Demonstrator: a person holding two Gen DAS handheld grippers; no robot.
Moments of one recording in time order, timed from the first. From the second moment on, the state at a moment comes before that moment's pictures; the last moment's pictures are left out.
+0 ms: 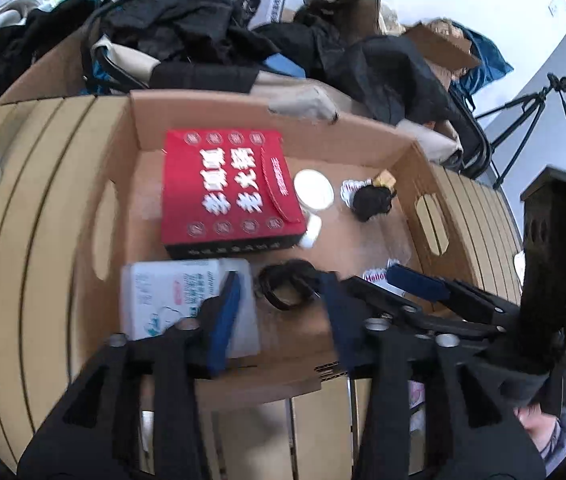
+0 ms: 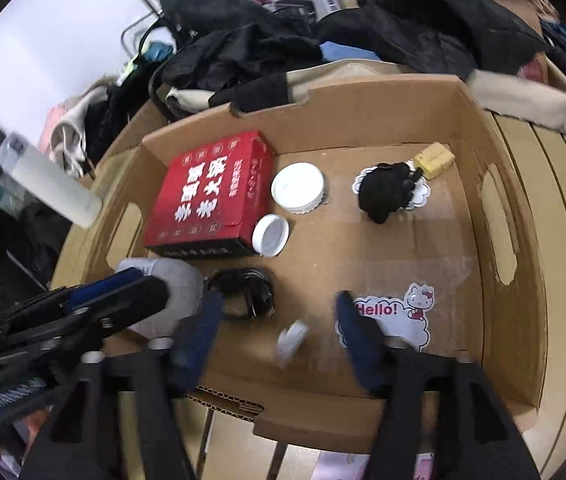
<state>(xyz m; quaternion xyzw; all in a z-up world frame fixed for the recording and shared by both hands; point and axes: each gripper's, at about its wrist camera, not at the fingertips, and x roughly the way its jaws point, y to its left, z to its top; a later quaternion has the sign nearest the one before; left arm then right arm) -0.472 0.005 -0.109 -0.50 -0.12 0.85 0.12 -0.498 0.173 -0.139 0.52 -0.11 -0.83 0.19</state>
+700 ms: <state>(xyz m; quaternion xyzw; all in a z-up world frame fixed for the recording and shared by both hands) -0.378 0.008 -0.003 -0.47 -0.02 0.88 0.04 -0.398 0.257 -0.011 0.46 0.01 -0.88 0.12</state>
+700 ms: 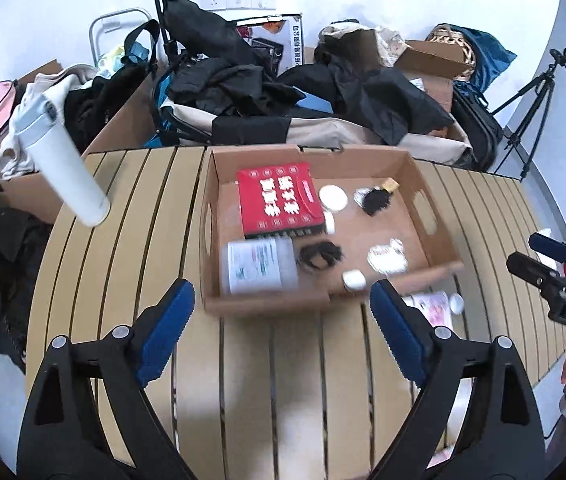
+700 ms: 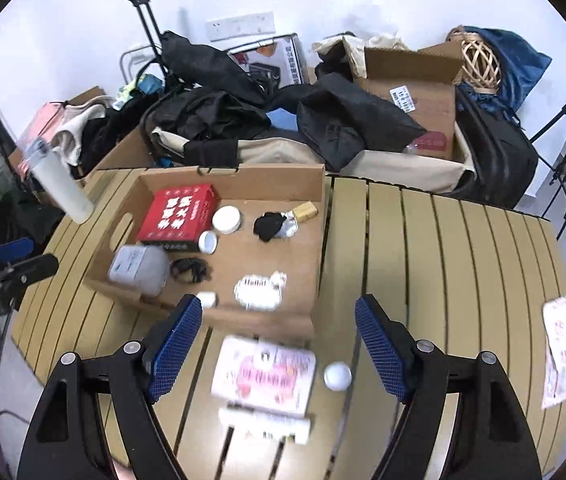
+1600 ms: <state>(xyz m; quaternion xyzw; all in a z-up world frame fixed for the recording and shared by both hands) -0.334 0.116 -0.122 -0.50 -0.02 0.86 0.15 -0.273 0.298 -0.105 0.45 -0.10 -0.88 0.13</state>
